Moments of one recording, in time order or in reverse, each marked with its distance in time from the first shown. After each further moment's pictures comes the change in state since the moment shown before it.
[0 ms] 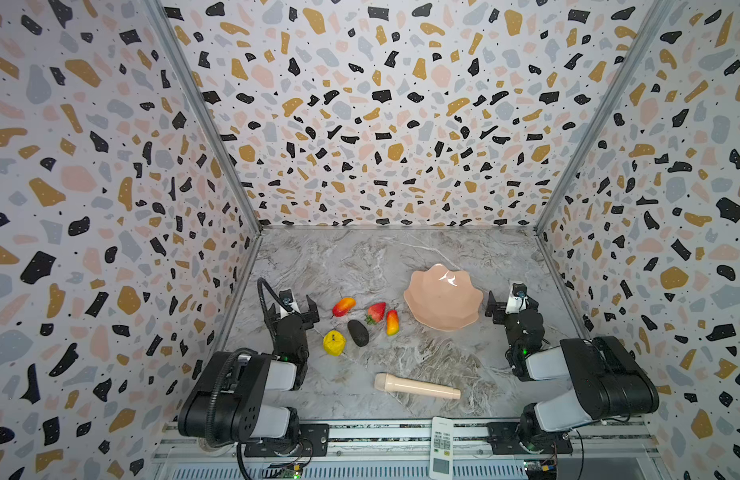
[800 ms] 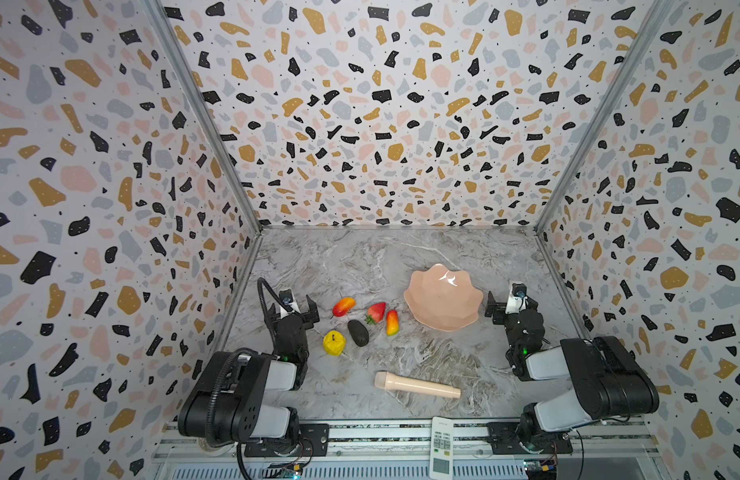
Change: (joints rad) left arm 0.000 0.000 0.000 0.000 0.000 0.000; right arm -0.010 0.000 0.000 -0.007 -0.019 0.004
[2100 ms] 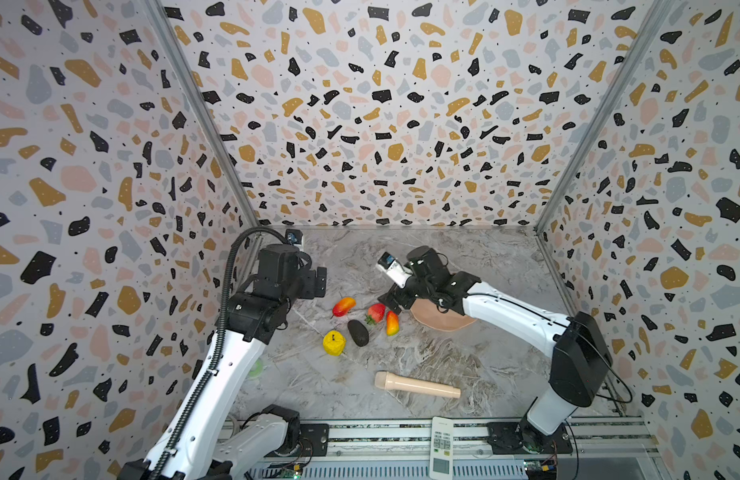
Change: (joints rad) left arm -0.171 -0.380 1.092 -1.927 0.170 -0.032; right arm 0.740 0.213 1.164 -1.488 -0.305 -0.153
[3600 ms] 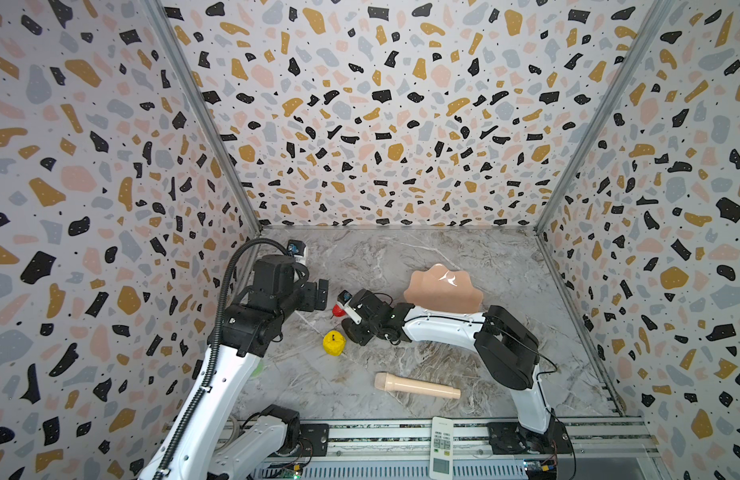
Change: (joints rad) left arm 0.000 -0.072 -0.053 -0.005 0.101 0.014; right arm 0.222 0.341 0.119 0.076 0.148 0.319
